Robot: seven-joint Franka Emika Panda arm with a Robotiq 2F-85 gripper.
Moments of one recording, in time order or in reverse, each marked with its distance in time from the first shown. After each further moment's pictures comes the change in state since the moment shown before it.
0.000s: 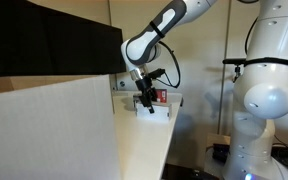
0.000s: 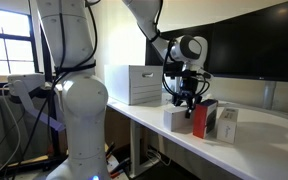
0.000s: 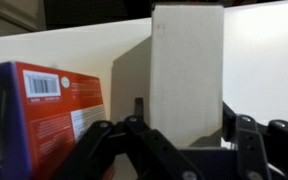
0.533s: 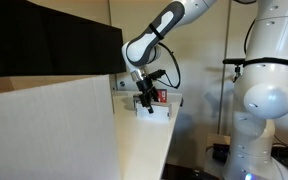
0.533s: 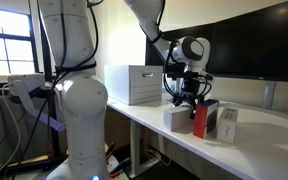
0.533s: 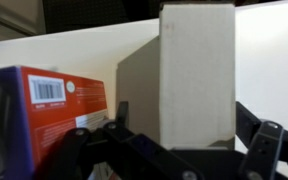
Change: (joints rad) arm -0.007 0.019 -0.011 0.007 -0.001 -0.003 0.000
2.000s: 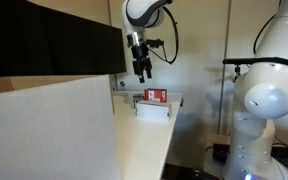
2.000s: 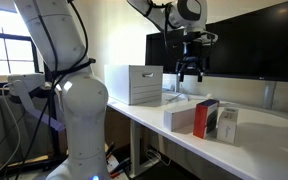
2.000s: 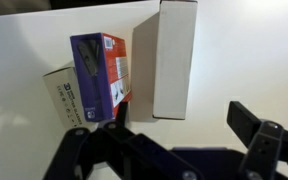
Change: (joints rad) arm 0.013 -0.198 0.021 0.183 0.001 -0.160 -0.045
